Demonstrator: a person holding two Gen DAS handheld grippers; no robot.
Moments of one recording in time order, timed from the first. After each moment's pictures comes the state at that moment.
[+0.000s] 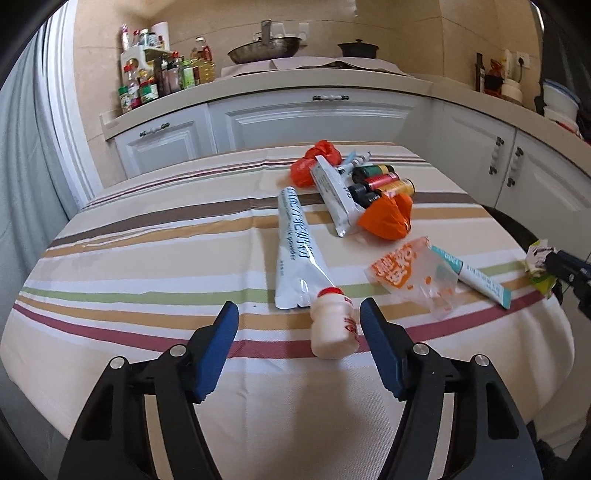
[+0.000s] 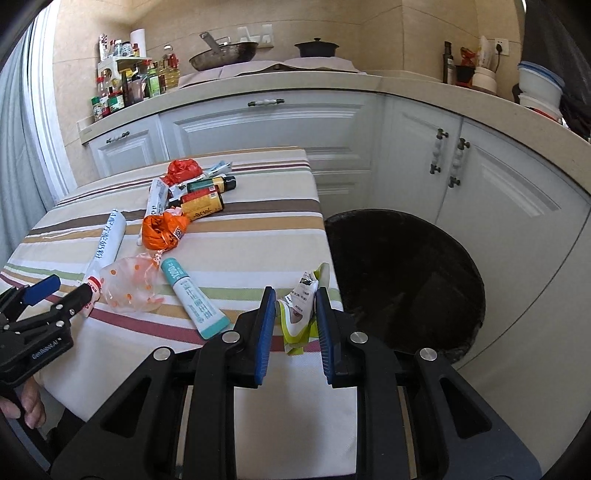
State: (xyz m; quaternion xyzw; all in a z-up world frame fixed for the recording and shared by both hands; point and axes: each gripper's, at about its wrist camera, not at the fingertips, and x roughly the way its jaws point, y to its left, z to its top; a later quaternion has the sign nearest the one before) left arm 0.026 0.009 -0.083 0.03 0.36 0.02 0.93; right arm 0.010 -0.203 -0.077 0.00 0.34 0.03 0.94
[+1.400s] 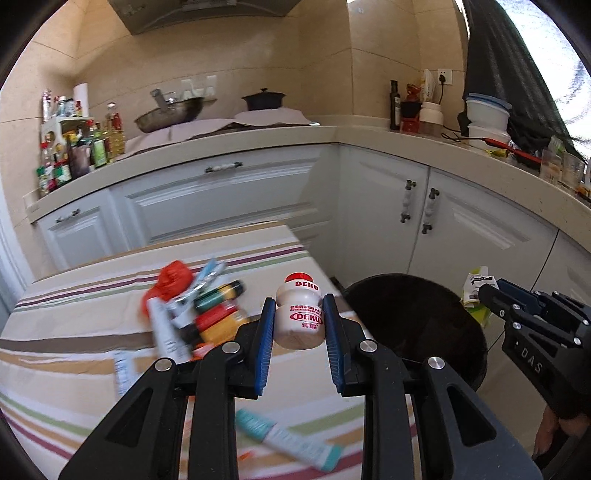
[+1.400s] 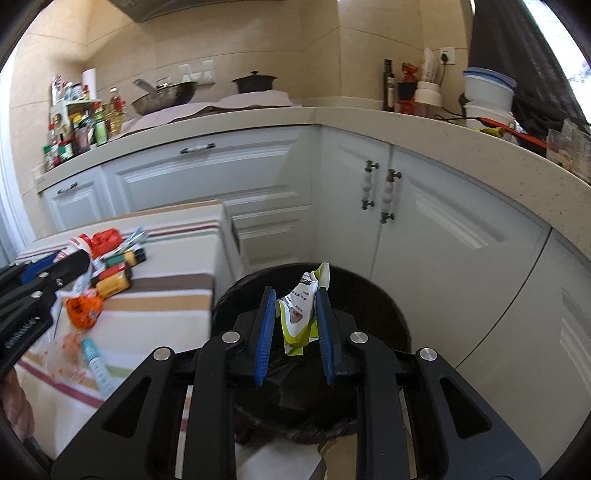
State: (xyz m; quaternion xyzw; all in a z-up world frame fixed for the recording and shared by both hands) left arm 0.091 -0.130 -0.012 0.05 0.27 -0.13 0.95; right arm 0.050 -0.299 -0.039 0.02 0.28 -0.06 0.96
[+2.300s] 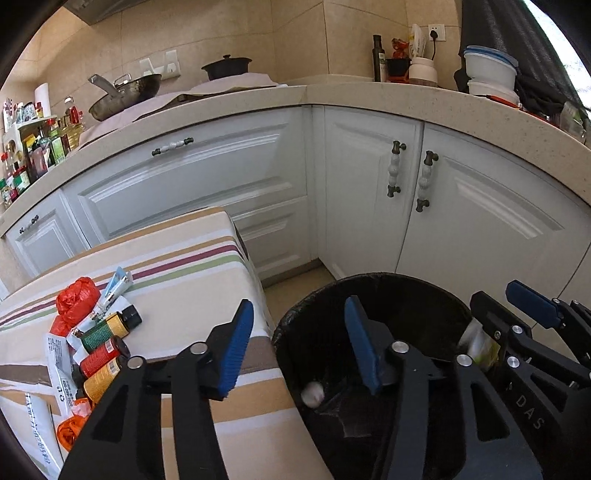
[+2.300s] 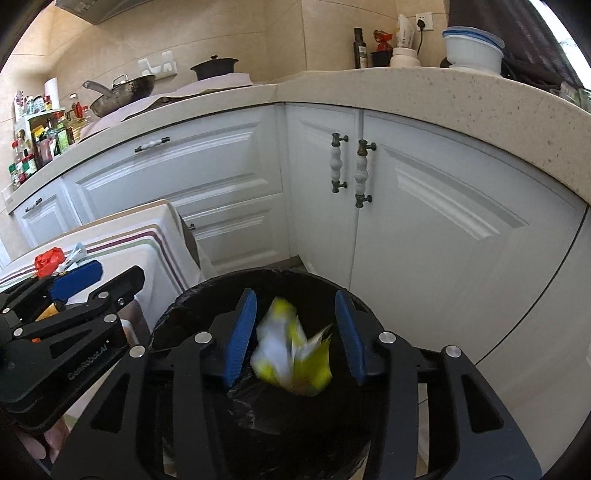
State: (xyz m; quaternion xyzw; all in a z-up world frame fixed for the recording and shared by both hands) left arm 0.167 -0.218 -0.055 0.08 0.32 -0.13 0.93; right arm 0.115 -0.363 -0.075 0.06 0.30 -0.09 0.95
